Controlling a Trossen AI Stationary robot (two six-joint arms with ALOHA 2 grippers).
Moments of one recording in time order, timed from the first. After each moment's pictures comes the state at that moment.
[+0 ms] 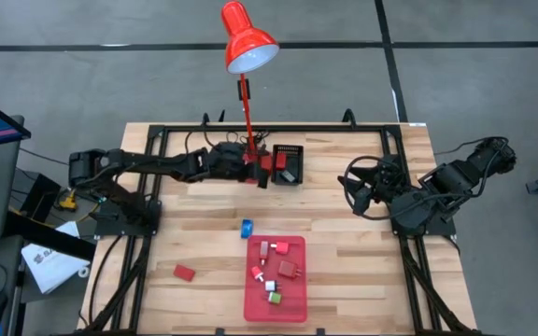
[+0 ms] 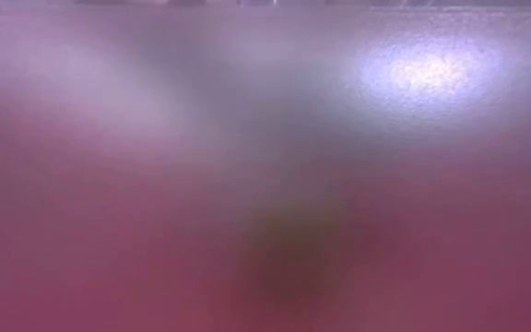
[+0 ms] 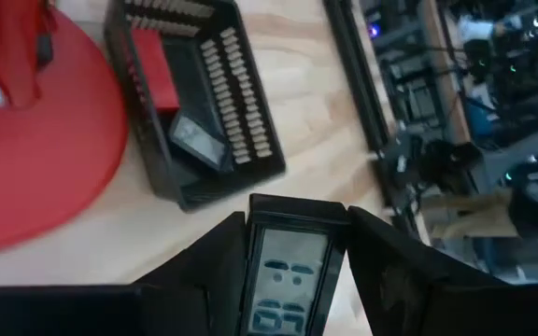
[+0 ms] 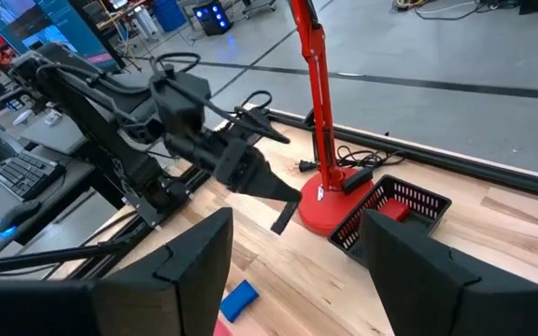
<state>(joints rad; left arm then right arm) 0.26 1.48 0.83 0.13 -0.03 -1.08 0.58 1.11 1.36 -0.98 1.05 1.10</state>
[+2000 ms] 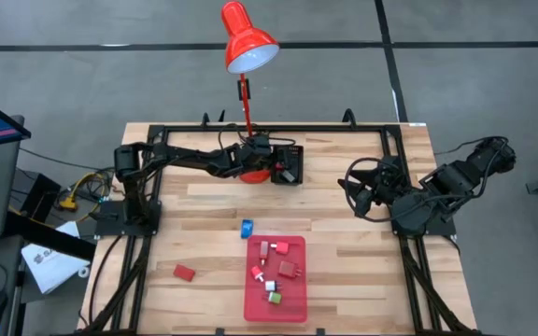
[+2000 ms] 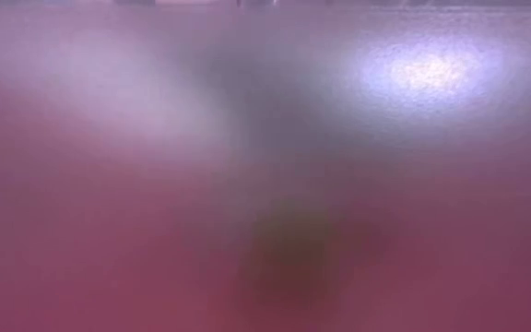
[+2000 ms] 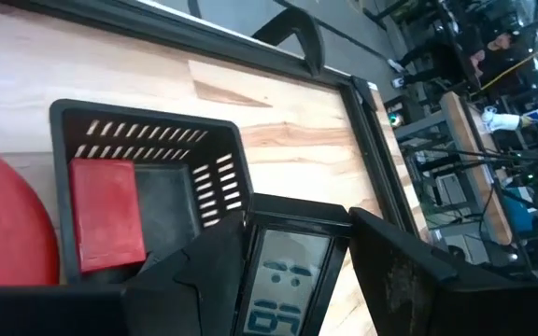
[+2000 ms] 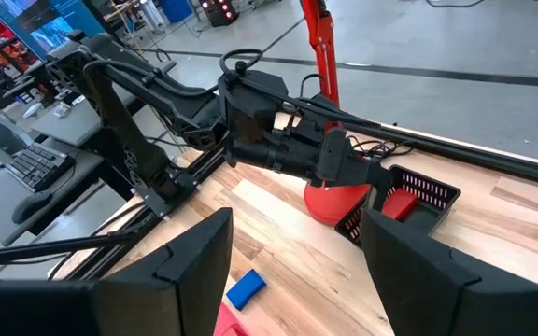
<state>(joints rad) 0.28 1.87 1.14 0.25 -0.27 -1.08 0.59 1.11 1.36 -0.99 1.03 1.12</state>
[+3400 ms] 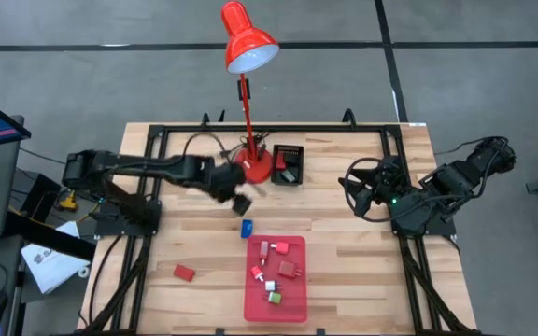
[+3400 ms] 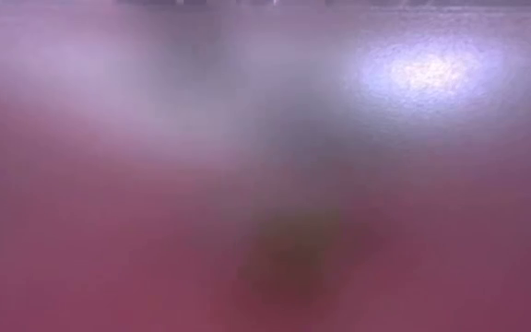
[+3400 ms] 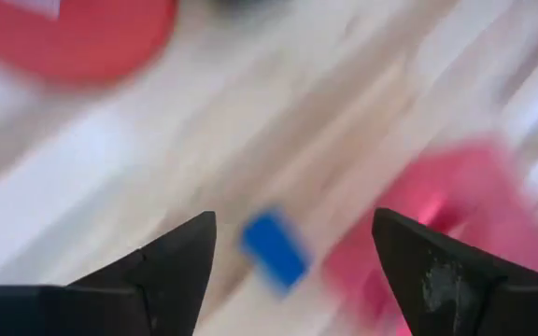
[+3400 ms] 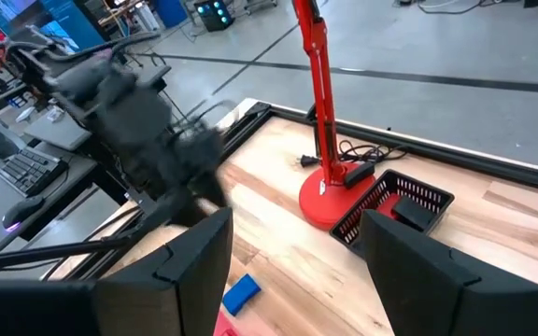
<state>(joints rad) 0.08 1.46 1.14 -0.70 -0.04 -0.81 0.59 1.11 1.36 -1.00 1.05 1.13</state>
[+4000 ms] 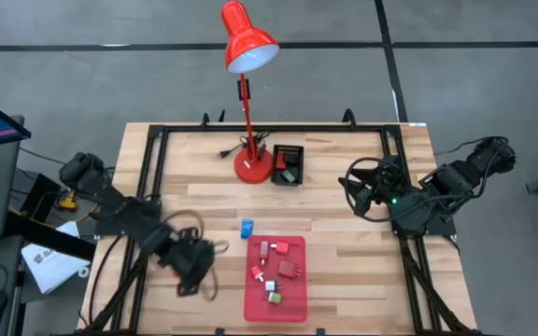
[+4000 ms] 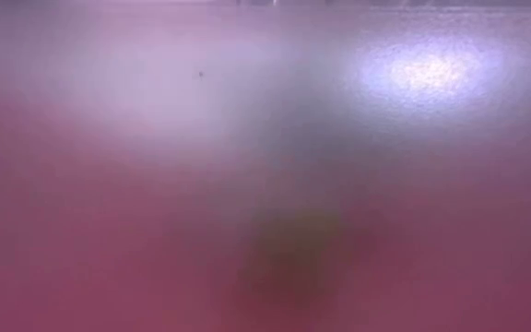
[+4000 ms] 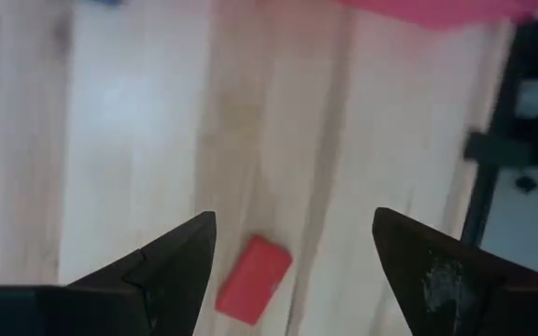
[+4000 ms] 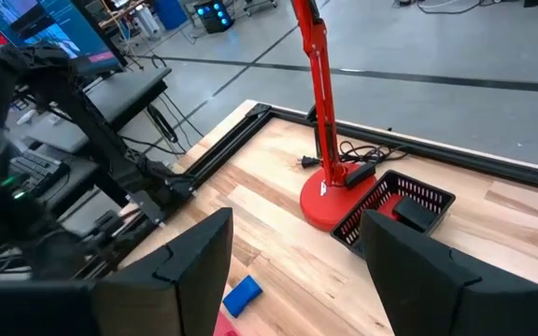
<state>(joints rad) -0.63 1.45 1.13 -0.97 -0.06 -0.79 0.59 1.11 1.36 -0.99 1.05 1.13</state>
